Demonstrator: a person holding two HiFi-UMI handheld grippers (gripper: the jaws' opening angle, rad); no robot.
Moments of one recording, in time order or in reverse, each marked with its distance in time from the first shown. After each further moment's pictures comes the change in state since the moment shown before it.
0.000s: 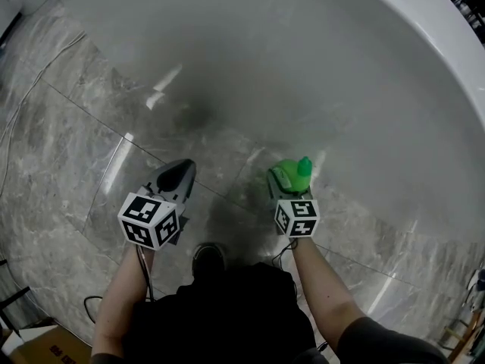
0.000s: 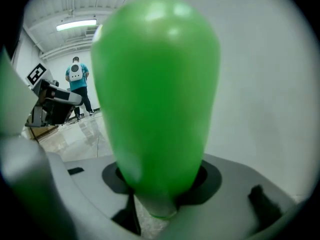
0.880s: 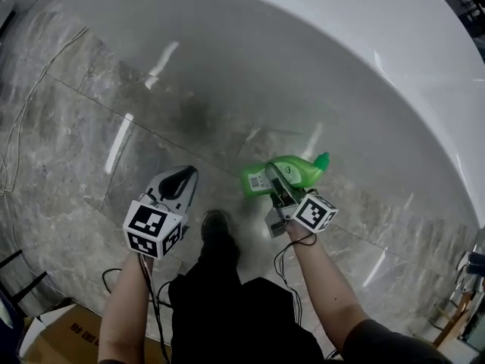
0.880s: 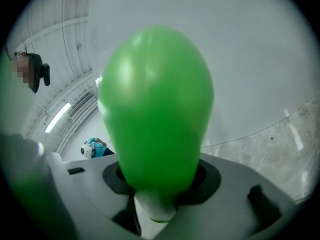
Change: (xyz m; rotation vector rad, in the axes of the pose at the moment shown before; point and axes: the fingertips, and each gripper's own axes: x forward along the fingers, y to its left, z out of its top) left arm -0.092 -0.060 0.061 0.089 0.136 -0.045; right arm -0.109 0.069 0.104 0.774 -0.108 0.330
